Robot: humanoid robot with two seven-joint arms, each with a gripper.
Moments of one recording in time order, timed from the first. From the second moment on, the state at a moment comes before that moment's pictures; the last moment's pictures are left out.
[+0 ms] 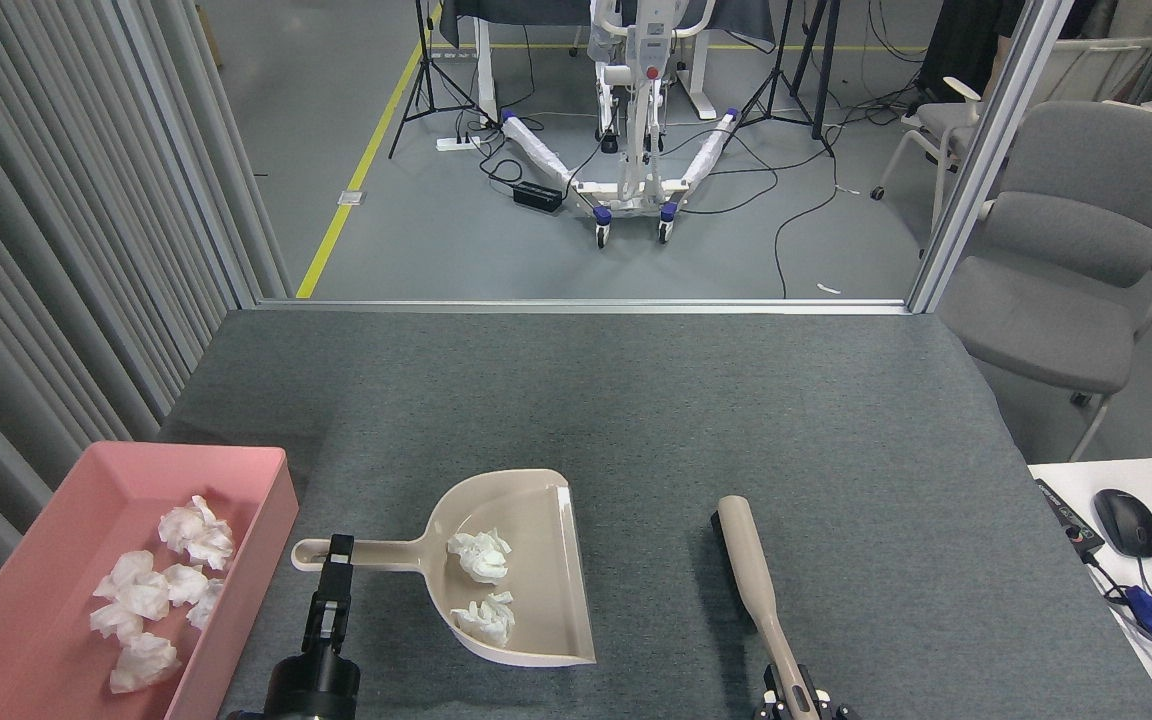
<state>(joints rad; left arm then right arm) -0.04 0.06 -0.13 -1.30 -0.21 -0.22 0.28 0.26 0.03 0.12 -1.47 1.45 0.01 -0.23</state>
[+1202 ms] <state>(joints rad) 0.09 0.97 -0.01 -1.35 0.33 -0.23 0.29 0.22 0.02 0.09 -1.44 1.44 0.02 -0.23</state>
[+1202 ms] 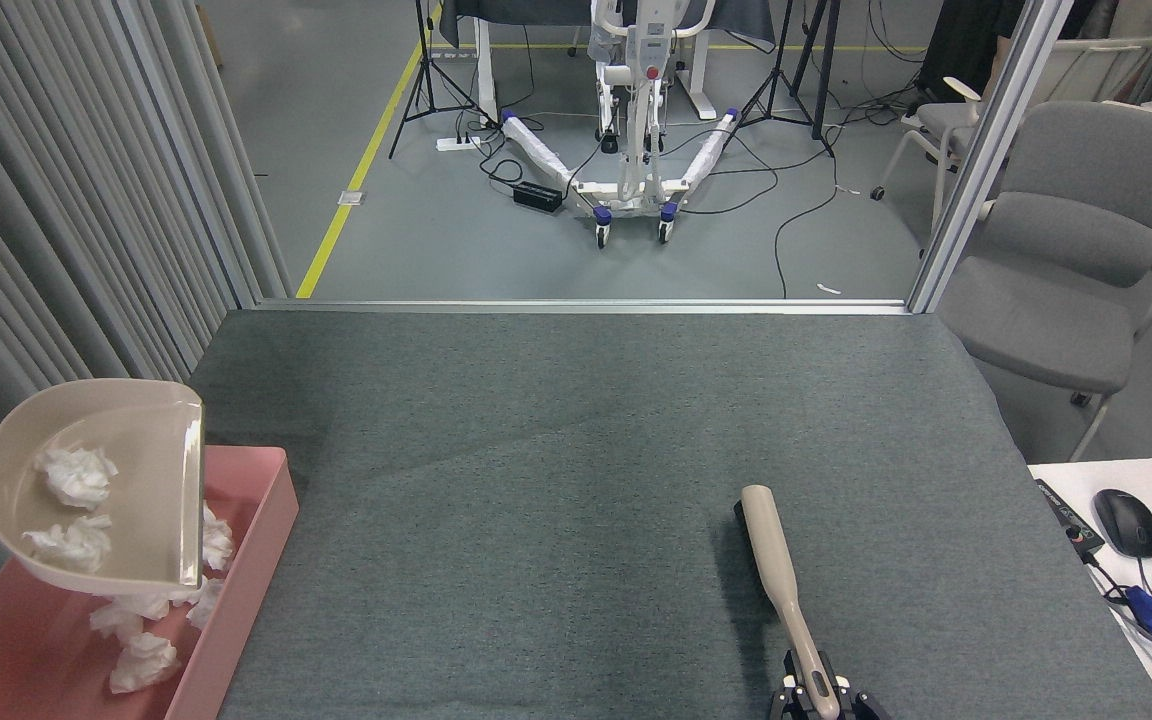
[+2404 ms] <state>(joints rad) 0.06 0.88 -0.10 -1.39 0.47 -0.48 0.32 0.26 0.03 0.09 -1.49 1.45 0.04 -0.28</state>
